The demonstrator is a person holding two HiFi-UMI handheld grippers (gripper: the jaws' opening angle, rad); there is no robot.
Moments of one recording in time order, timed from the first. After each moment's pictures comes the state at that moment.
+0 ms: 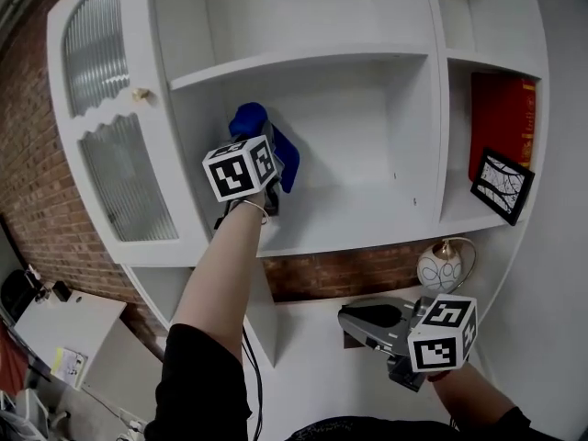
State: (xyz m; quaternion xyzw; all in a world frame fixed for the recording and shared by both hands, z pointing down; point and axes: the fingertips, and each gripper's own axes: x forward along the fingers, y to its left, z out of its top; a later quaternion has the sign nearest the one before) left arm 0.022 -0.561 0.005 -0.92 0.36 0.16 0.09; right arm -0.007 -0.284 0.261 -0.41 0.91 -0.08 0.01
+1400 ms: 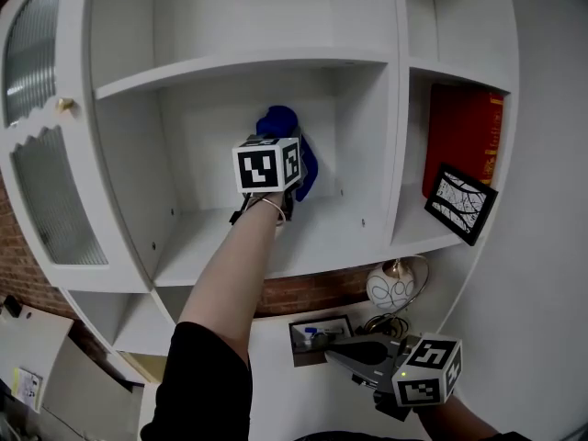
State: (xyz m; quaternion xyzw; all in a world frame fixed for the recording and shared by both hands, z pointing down) left arm 0.207 -0.531 0.023 -0.96 0.23 0.11 0.08; right arm 0.056 -0.265 0.298 -0.48 0.87 -0.12 -0.02
